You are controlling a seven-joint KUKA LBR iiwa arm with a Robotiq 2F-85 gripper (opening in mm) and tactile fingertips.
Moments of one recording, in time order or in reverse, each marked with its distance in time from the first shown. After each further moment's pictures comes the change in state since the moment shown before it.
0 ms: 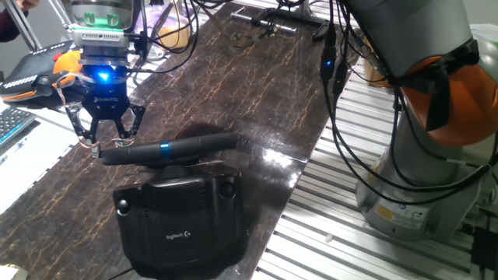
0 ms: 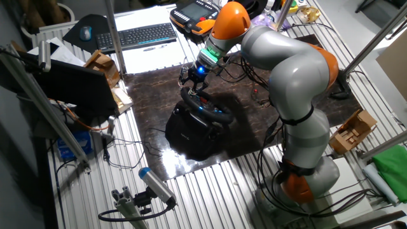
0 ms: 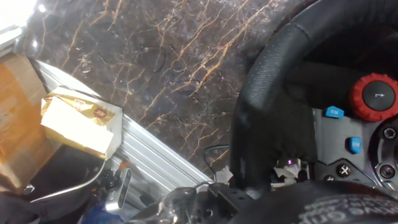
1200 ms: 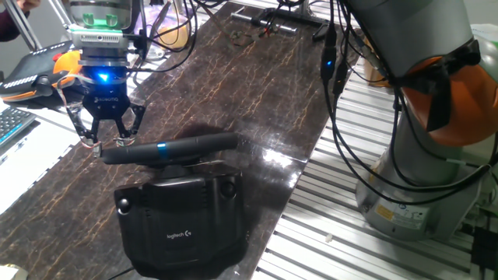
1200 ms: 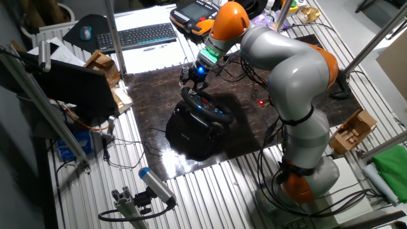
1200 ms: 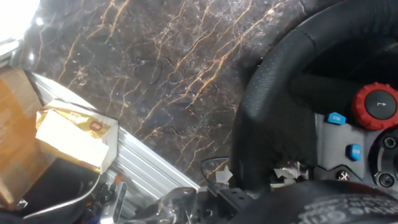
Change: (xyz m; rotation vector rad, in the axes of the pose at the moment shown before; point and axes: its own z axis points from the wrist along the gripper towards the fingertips) arm -0.010 -0.003 0.001 0.016 -0.039 0.013
